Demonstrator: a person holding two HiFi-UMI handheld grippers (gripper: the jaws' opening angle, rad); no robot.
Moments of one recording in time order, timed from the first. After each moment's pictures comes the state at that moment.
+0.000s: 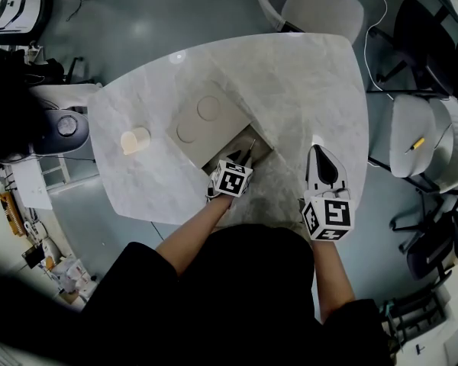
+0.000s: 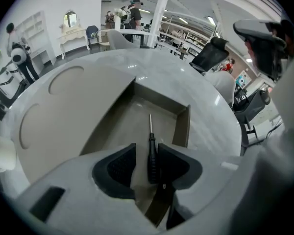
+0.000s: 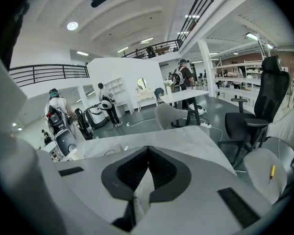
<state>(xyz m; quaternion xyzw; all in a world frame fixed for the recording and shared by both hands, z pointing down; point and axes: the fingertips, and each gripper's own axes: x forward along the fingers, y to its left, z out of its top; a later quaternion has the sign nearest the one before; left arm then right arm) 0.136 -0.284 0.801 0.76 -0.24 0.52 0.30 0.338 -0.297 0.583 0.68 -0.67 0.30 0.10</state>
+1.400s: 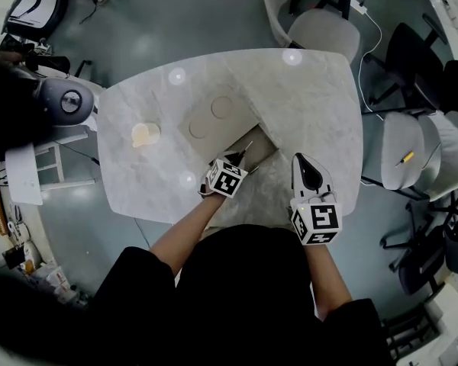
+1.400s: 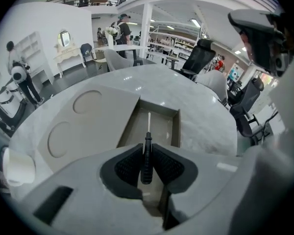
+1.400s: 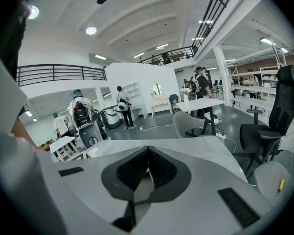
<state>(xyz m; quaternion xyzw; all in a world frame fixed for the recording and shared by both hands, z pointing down) 0.107 -0.287 0.758 0.81 -0.24 0.49 0.23 0.262 -0.270 0.532 0.63 -0.73 0.24 0.09</state>
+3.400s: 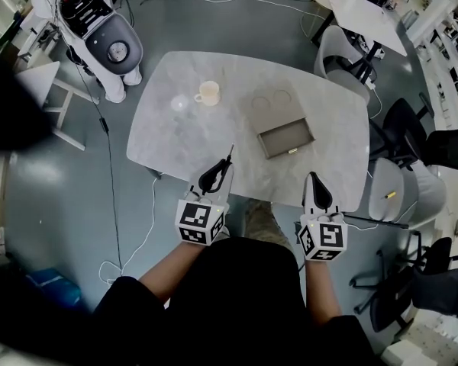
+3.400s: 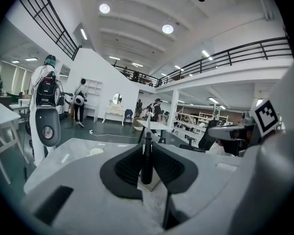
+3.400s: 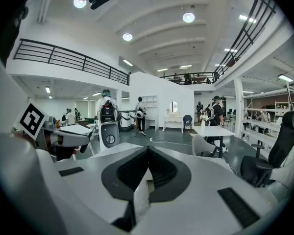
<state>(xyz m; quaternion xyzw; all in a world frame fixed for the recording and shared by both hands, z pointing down) -0.156 -0.102 0.429 0.86 -0.48 0.06 0.15 0.044 -0.075 0.400 0.60 -0.79 0.08 0.11</state>
